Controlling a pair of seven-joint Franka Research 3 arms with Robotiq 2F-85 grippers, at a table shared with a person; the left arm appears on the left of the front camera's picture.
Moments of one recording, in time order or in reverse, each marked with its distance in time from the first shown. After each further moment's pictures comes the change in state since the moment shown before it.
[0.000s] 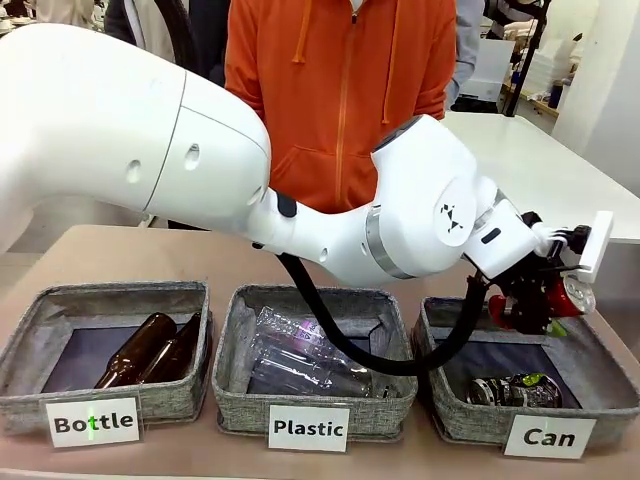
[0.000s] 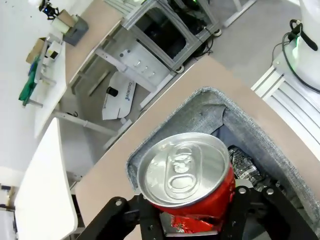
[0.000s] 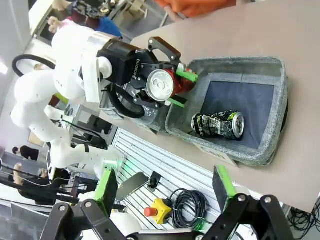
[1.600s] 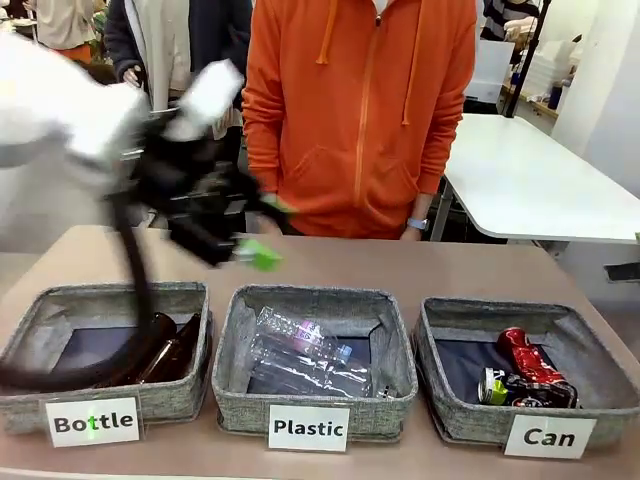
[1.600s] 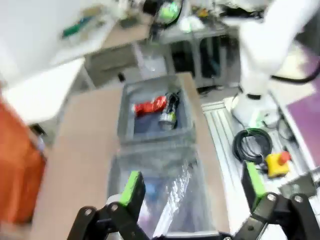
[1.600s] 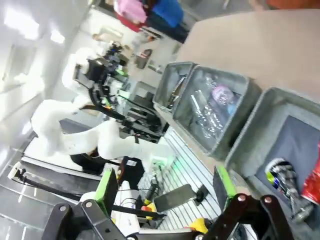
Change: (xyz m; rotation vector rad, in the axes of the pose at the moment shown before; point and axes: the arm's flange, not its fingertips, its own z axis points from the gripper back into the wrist) left arm -0.105 -0.213 0.371 0.147 -0.246 0.660; right arm 0.091 0.005 -0.152 0.359 0.165 -0.009
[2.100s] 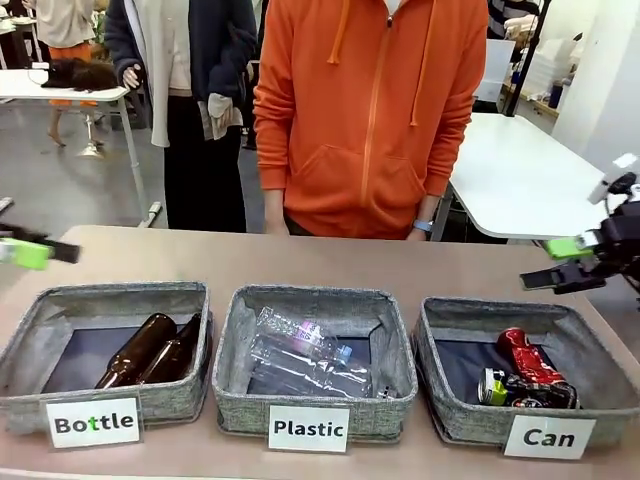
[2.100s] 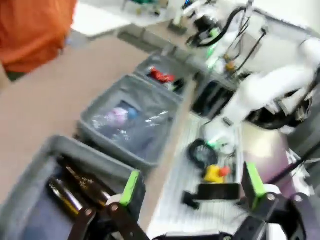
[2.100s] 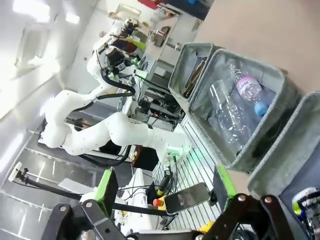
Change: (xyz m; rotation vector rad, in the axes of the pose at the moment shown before) left arm -0.141 -0.049 0.191 0.008 -0.229 0.655; right arm 0.020 -0.019 -0.090 0.091 0.133 -0.023
